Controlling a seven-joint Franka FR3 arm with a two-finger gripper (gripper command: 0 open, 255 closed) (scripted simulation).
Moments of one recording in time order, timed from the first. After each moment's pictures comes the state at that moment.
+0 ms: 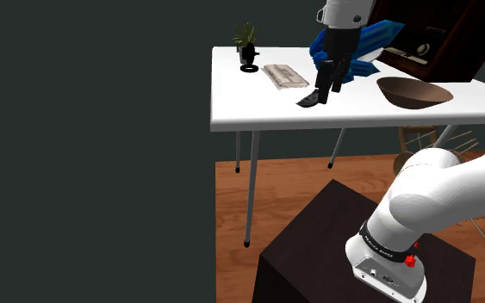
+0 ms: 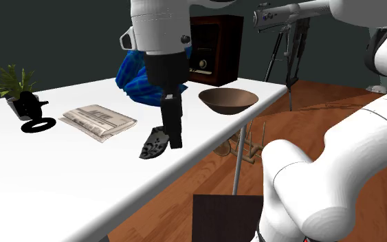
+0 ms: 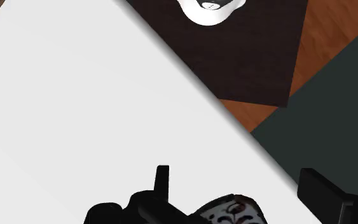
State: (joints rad) arm 0.02 -0.79 0.00 -2.29 -0.03 1.42 -0.08
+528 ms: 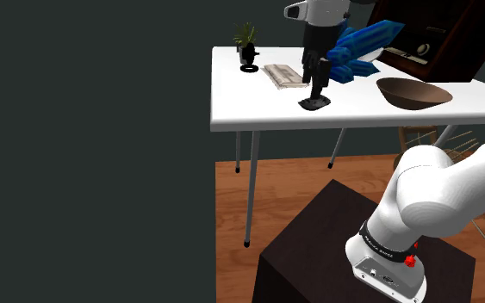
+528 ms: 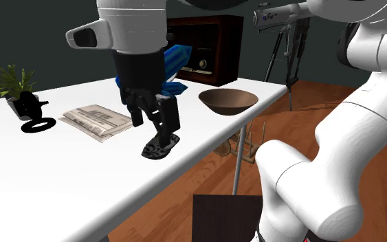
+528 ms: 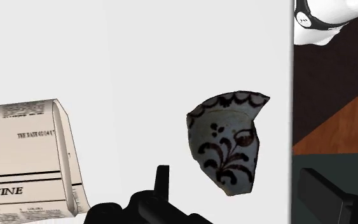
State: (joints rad) arm 0.24 -0.71 -0.07 -2.24 -0.16 1.53 -0.62
